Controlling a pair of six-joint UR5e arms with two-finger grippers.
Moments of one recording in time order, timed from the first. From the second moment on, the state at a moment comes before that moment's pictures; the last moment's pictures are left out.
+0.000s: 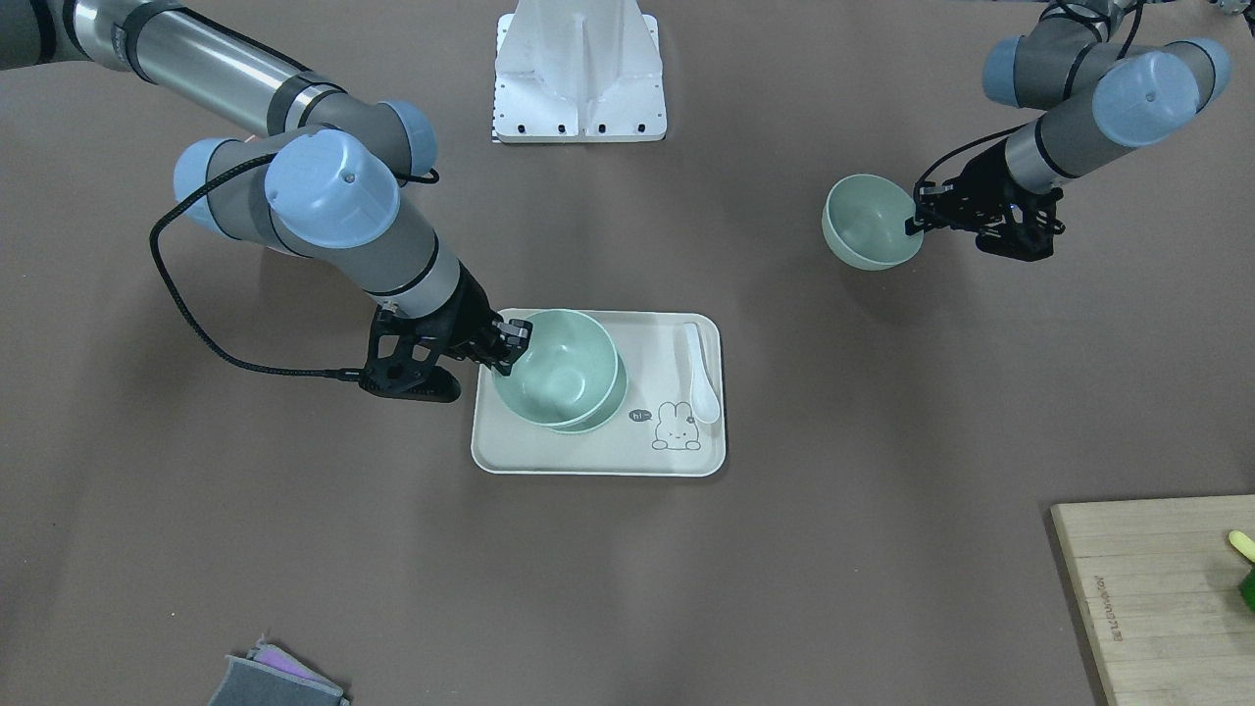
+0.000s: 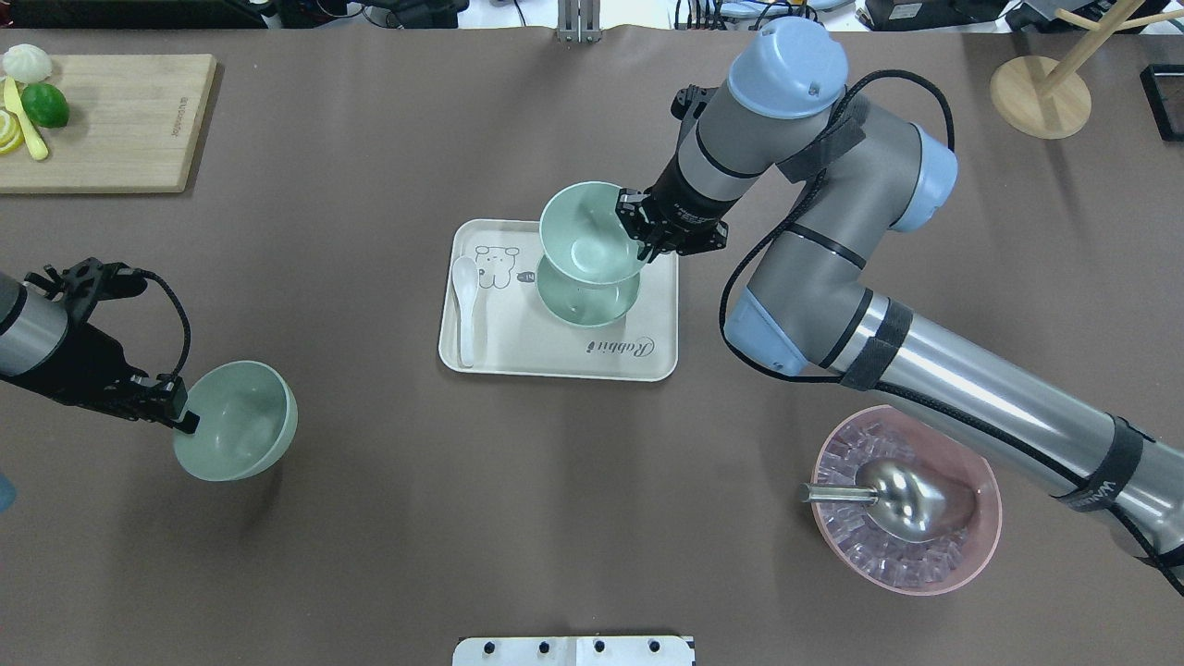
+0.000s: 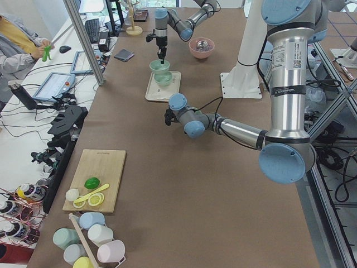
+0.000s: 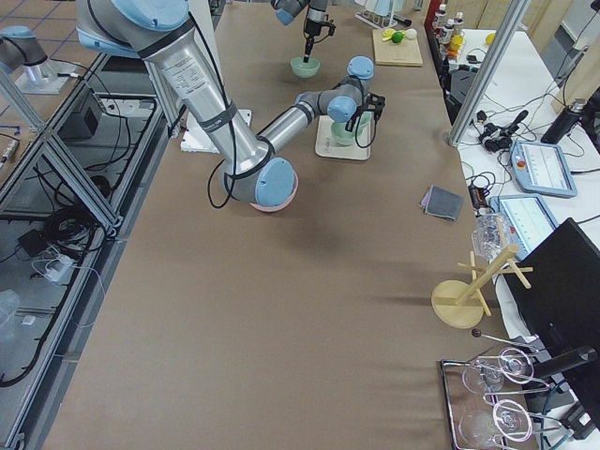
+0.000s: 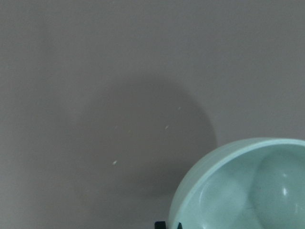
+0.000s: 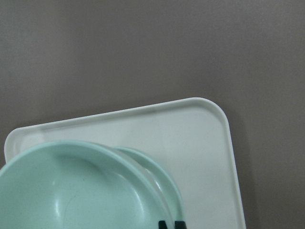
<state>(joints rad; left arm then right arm) -0.83 -1.53 -1.82 -2.13 -2.44 -0.97 0.73 -0.84 1.45 -1.26 2.16 1.37</state>
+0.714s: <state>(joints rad) -0.88 -1.69 -1.82 -2.01 -2.44 -1.07 0.69 -0.85 1.44 -1.22 2.13 1.39</state>
